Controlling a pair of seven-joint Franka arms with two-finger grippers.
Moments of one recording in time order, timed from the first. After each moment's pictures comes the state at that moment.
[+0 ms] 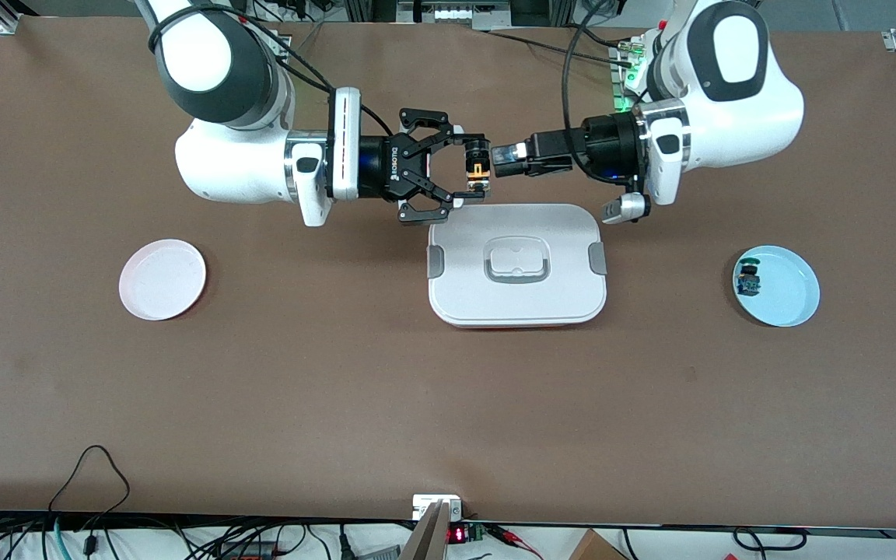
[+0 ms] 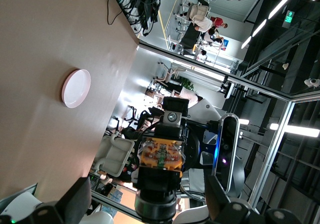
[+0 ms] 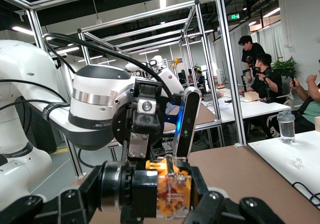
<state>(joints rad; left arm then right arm) -0.17 0.03 -0.28 -1.97 -1.68 2.16 0.06 0.51 0.30 0.06 -1.66 1.75 2.10 -1.79</state>
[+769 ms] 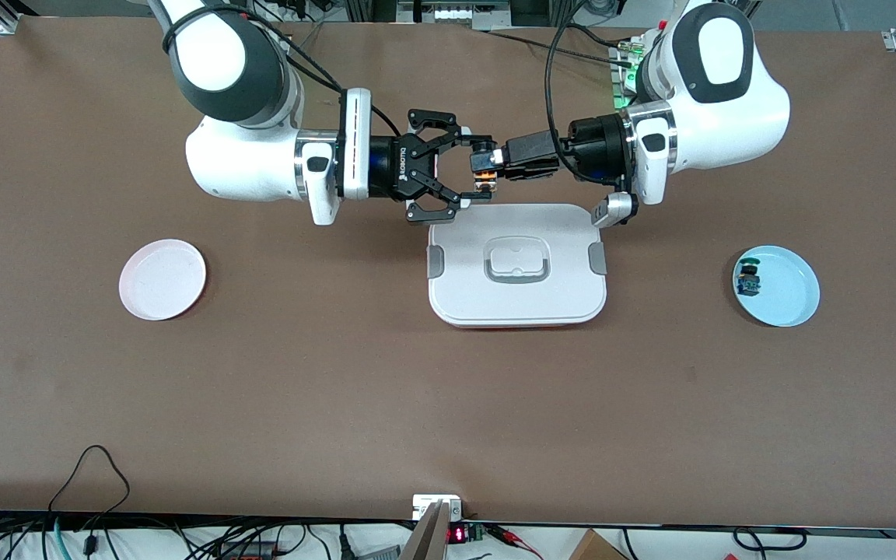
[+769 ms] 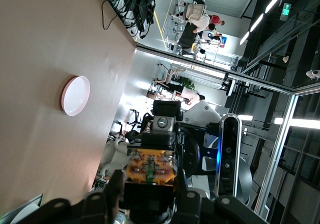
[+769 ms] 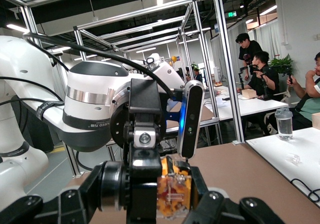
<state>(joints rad) -0.17 0.05 -0.29 -1.94 -1.68 2.17 0.14 0.53 0.30 0.06 -1.66 1.75 2.13 -1.79</state>
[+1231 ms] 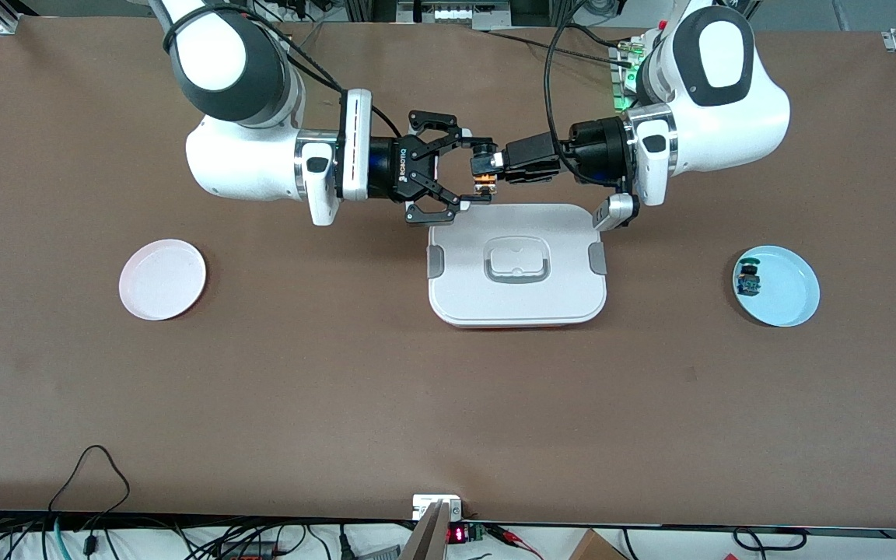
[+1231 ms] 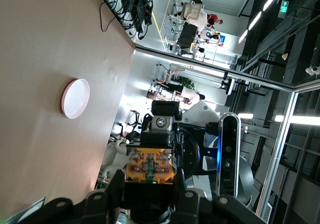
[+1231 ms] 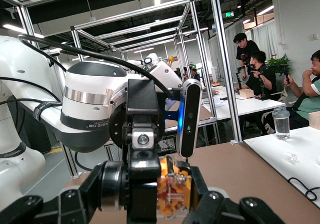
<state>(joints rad) -0.17 0.06 -0.29 -1.94 -1.68 2.17 0.15 0.53 0.31 0.06 -1.66 1.76 2.14 -1.80</state>
